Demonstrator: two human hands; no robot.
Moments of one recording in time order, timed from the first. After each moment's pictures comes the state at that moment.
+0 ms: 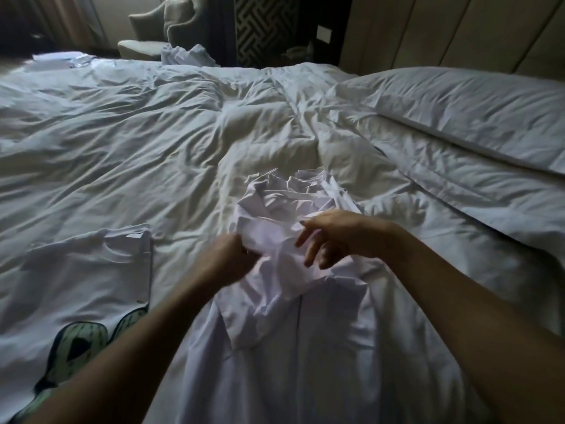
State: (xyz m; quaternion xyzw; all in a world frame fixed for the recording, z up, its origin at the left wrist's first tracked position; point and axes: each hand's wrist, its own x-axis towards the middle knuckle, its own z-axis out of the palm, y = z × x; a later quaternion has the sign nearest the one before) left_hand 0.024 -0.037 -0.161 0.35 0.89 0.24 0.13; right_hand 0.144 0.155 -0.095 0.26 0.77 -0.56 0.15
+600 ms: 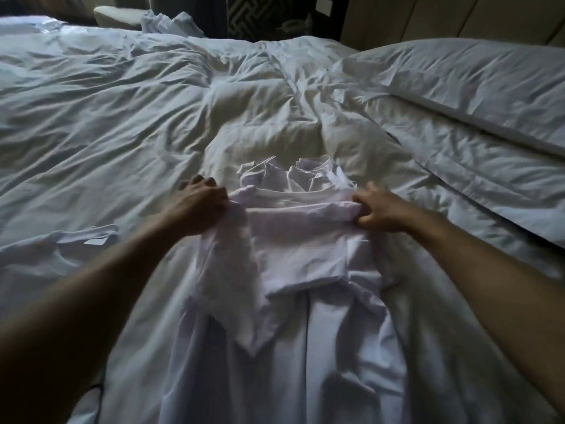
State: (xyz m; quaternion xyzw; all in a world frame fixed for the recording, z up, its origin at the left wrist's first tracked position) left_hand -0.117 0.001 -0.191 0.46 0.88 0.09 0.00; right_hand 0.106 0.286 -0.158 0.24 0.96 -0.06 0.09
